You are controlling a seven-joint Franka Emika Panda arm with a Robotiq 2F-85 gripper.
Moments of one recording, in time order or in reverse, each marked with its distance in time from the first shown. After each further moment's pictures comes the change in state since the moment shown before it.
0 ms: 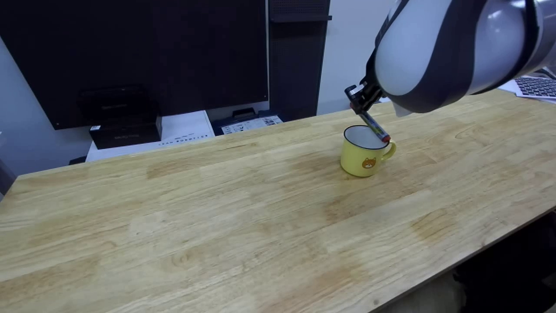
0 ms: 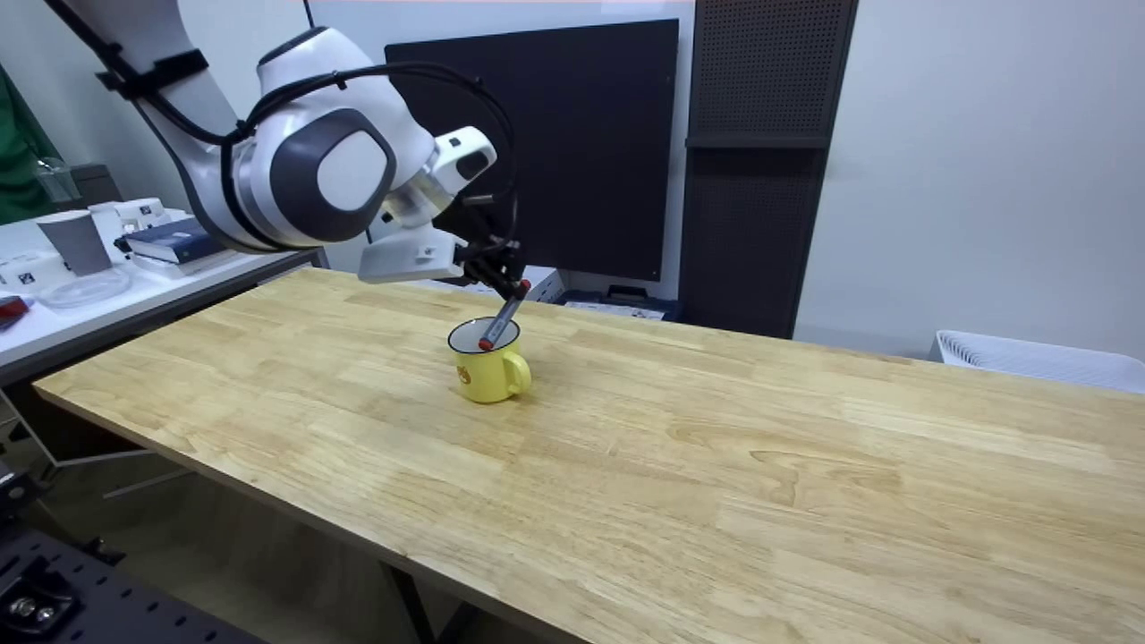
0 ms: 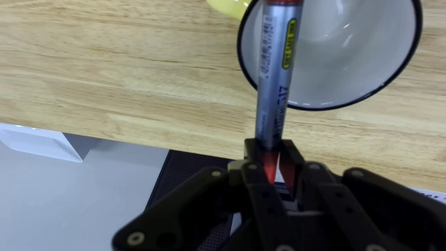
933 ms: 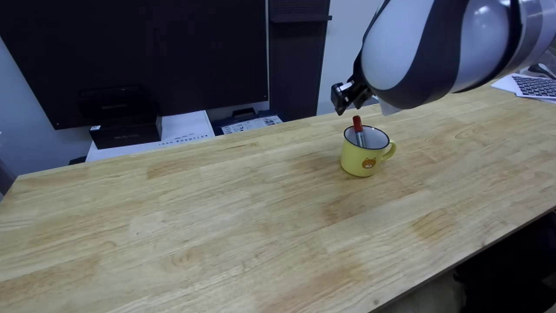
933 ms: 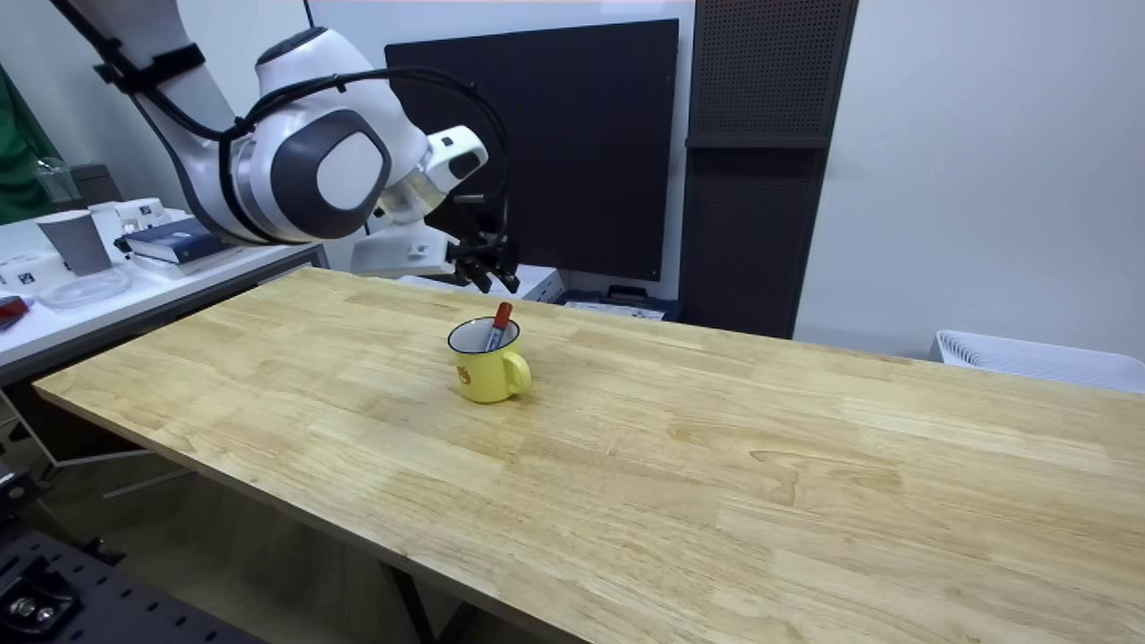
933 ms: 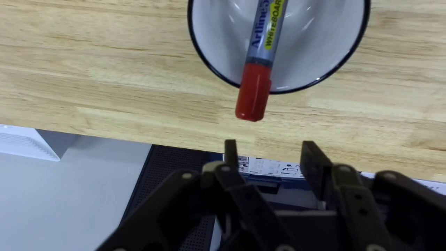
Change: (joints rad) arm -0.060 -0.008 0.085 0.031 -0.007 0.000 -0.003
